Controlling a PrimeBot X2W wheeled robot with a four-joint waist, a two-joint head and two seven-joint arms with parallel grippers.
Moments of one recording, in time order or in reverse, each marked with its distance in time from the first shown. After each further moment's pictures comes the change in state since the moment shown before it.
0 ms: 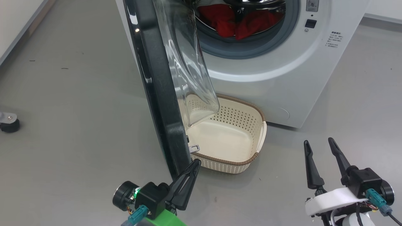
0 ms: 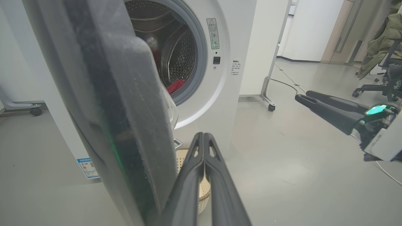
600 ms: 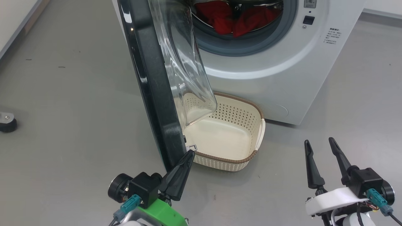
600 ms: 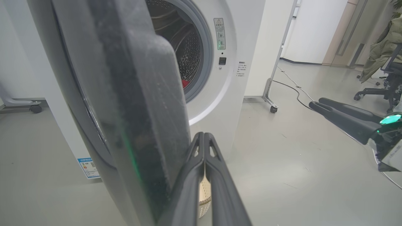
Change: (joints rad) left arm -0.044 -0.010 0.042 0.054 -0.026 0.036 -0.003; right arm 0.000 0.012 -0.017 0.000 -0.009 0.015 0.000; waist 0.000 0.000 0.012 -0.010
